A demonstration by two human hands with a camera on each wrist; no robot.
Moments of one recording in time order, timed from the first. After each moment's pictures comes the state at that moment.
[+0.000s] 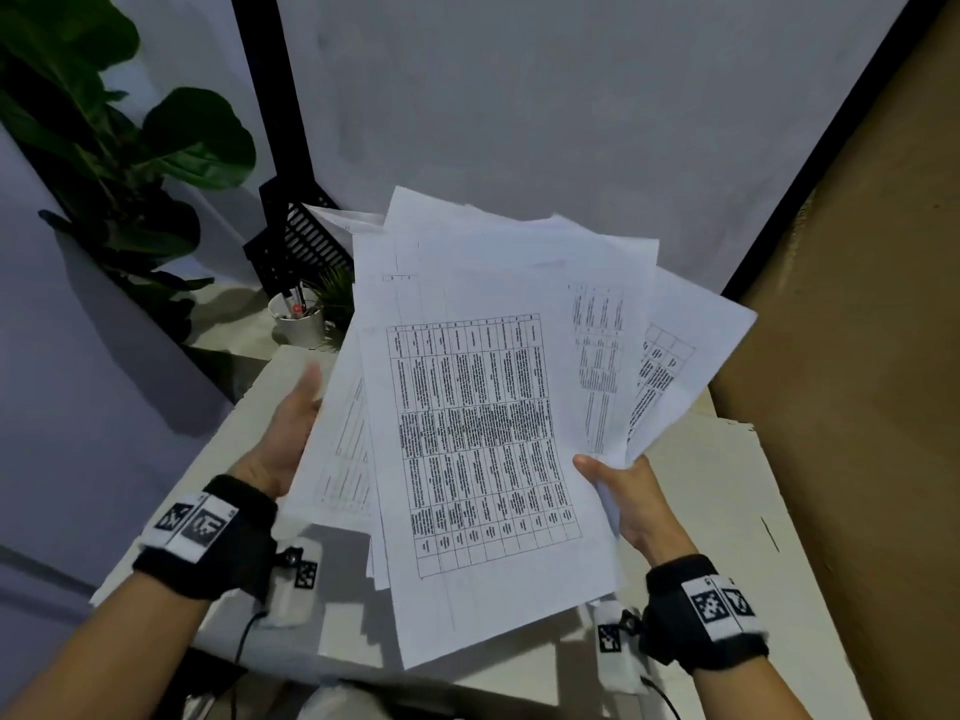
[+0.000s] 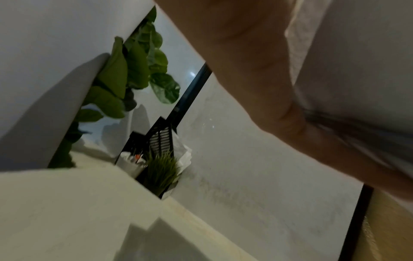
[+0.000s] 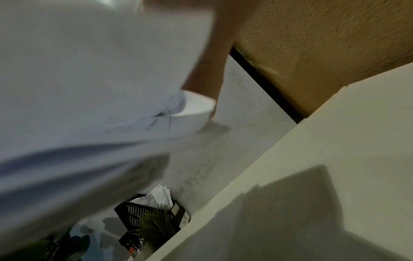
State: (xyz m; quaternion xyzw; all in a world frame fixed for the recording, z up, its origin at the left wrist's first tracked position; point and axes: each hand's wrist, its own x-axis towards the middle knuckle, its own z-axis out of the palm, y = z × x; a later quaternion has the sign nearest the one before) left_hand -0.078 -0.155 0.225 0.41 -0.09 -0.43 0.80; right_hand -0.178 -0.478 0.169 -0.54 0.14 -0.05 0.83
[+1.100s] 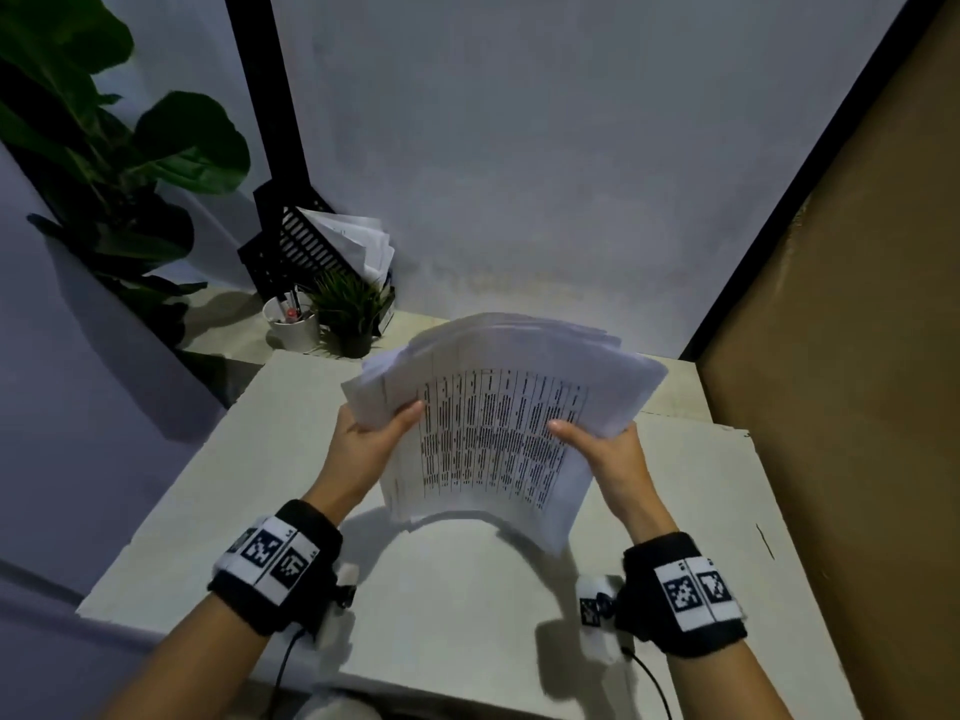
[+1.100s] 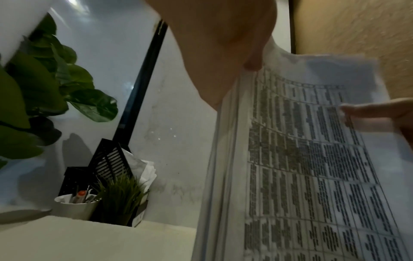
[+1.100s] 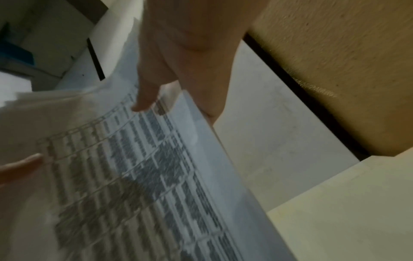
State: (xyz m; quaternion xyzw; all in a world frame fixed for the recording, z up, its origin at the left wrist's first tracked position) left_hand -0.095 -0.219 0.212 0.66 -0.15 -0.02 0.74; right_hand -0.158 -0.466 0.212 -0.67 0.04 -0.13 0.73
